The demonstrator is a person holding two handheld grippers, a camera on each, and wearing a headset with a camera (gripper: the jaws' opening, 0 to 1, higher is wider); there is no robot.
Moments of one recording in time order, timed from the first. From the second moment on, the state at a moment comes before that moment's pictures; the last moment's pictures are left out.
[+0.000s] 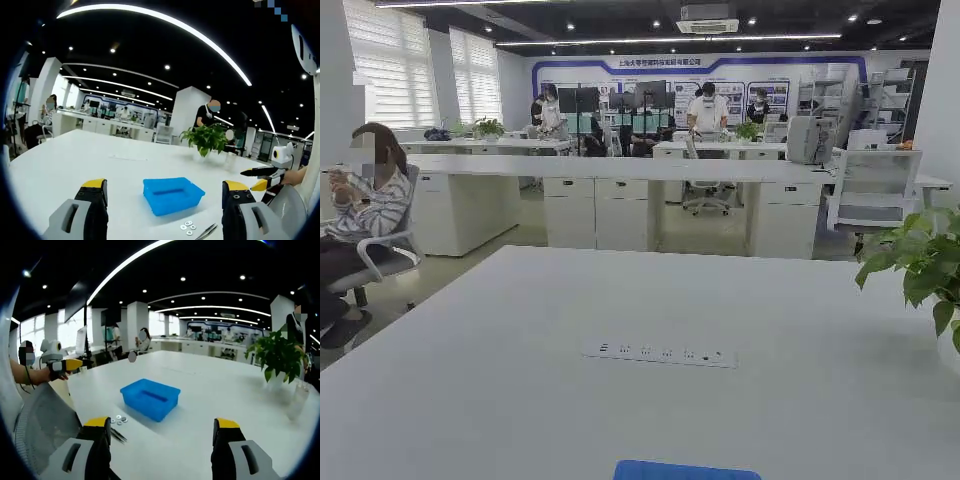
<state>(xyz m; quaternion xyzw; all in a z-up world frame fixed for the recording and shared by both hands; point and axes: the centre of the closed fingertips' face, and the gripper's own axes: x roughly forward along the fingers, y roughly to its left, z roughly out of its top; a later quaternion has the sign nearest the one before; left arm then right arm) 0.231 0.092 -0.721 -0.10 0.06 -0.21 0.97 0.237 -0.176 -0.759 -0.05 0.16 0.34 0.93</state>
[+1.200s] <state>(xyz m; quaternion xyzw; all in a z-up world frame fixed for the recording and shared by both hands) 0.233 0.101 -0.720 -0.11 0.05 -0.19 0.97 0.238 -0.179 -0.756 -0.05 0.16 0.33 0.93</state>
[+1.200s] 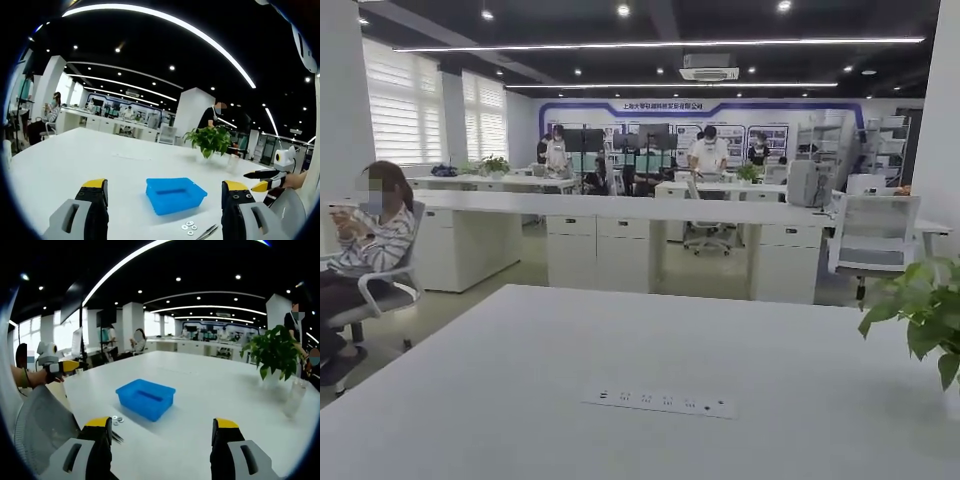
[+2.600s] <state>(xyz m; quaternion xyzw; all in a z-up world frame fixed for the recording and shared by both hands) 0.224 0.080 -0.746 -0.10 0.14 -0.25 0.95 0.246 -0.196 -0.754 -0.01 0.16 0.29 0.94</state>
